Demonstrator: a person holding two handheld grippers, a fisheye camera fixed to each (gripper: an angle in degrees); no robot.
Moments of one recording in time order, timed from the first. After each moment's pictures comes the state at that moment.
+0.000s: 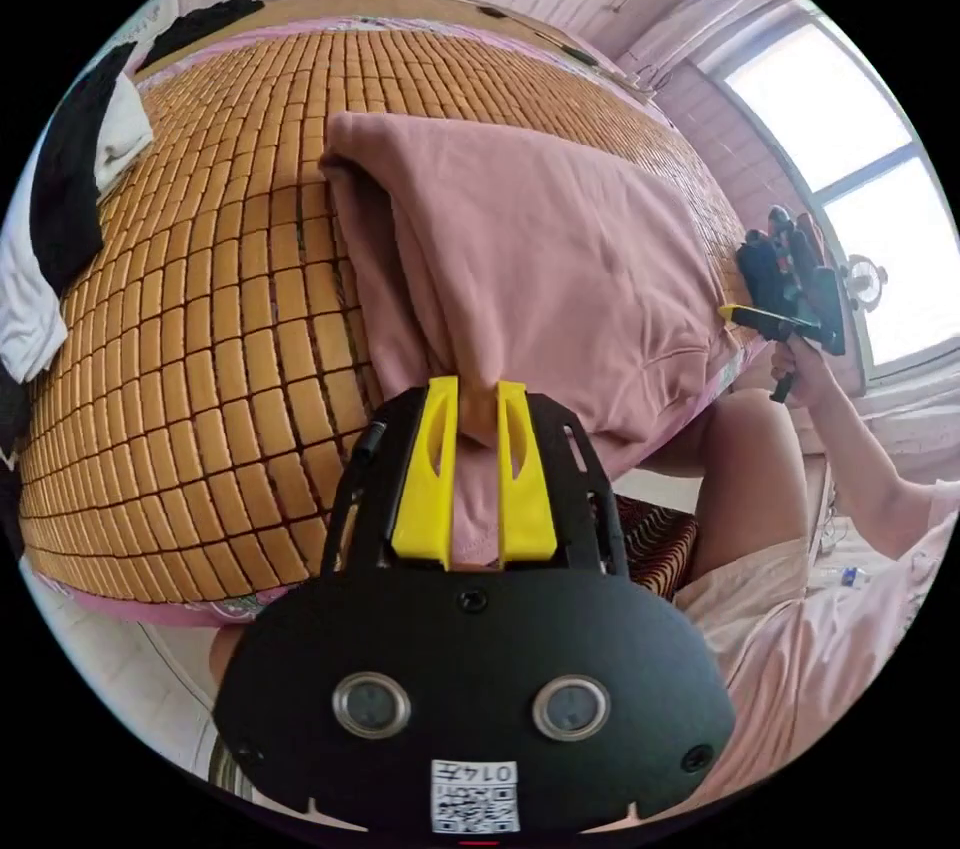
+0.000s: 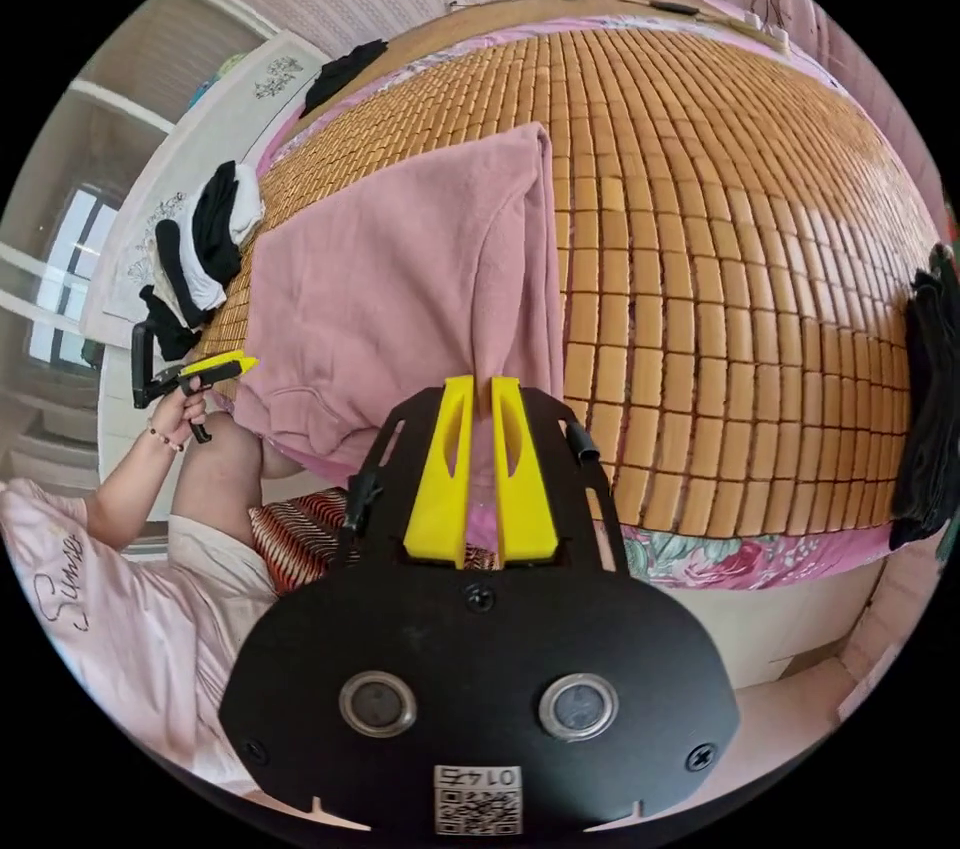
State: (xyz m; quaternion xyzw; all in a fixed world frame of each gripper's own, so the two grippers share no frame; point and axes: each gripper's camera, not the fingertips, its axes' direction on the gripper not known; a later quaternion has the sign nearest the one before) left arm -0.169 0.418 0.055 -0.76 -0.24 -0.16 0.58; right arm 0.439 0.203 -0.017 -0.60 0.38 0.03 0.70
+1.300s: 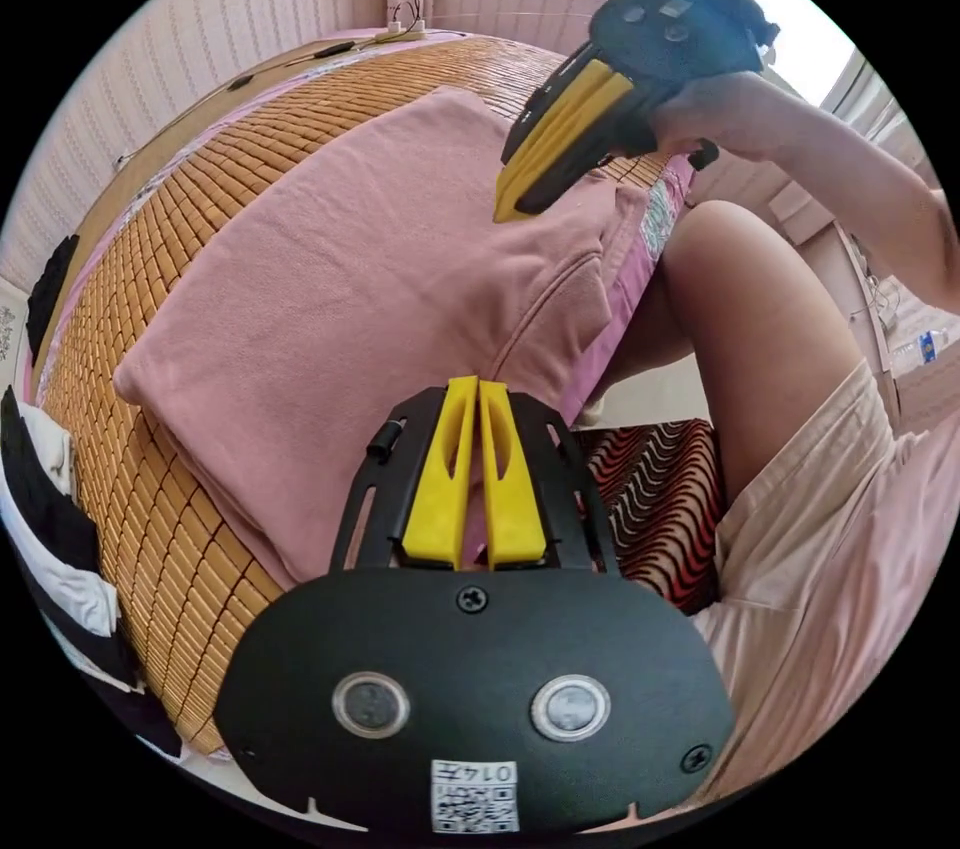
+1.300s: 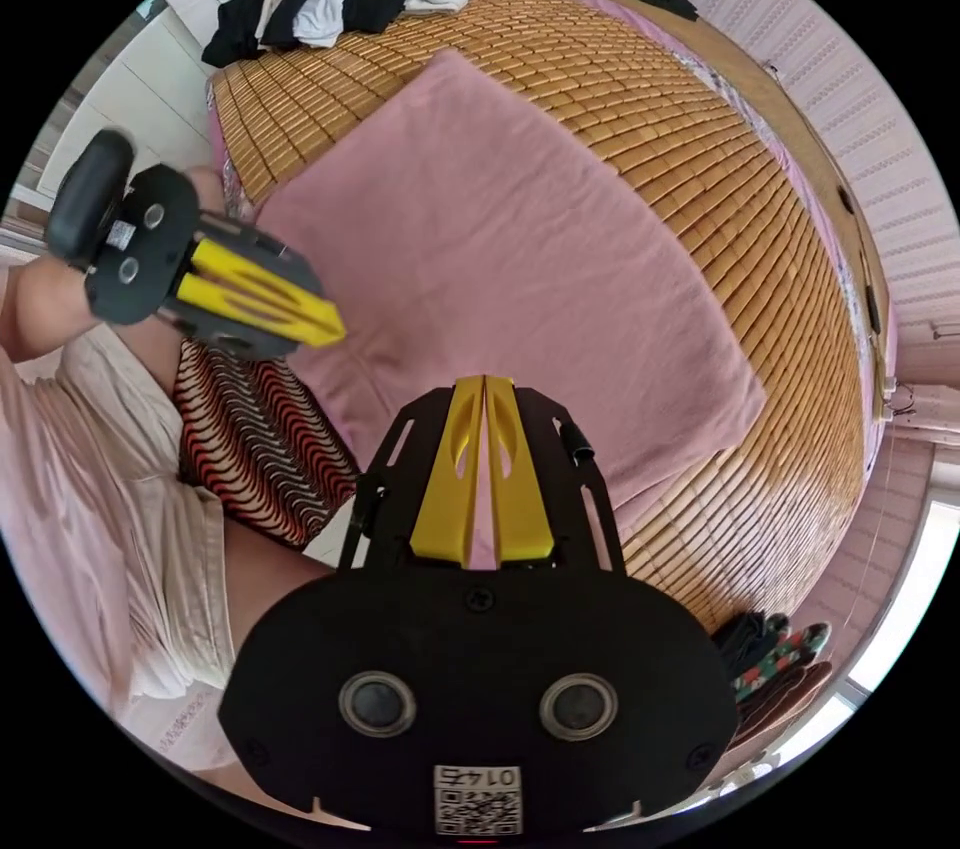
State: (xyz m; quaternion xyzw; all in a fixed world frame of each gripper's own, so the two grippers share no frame) left arm 0.043 0.549 0.123 -0.82 -0.03 0.04 0.57; right arm 0.370 0.412 0.217 -0.78 0.24 -0.26 0.51
